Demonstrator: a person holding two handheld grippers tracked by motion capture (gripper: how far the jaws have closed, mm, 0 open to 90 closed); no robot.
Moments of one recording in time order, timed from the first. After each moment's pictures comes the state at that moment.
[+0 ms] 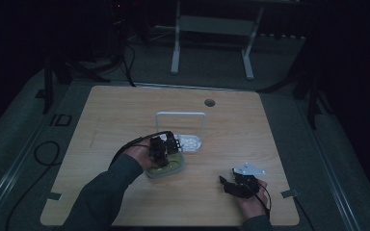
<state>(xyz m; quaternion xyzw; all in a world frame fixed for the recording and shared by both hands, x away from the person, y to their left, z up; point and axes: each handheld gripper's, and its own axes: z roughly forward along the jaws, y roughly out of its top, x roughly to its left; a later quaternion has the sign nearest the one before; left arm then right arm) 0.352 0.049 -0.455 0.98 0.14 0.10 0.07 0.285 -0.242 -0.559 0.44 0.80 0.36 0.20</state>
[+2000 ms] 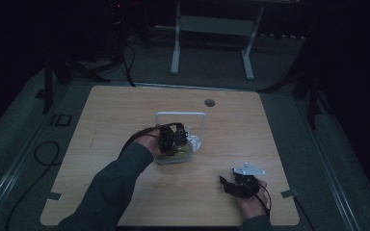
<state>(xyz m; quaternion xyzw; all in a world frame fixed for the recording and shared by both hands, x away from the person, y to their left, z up) 0.373 0.028 -0.439 0.98 0.07 0.15 0.09 0.285 -0.242 -0.559 0.44 0.80 0.36 0.20</state>
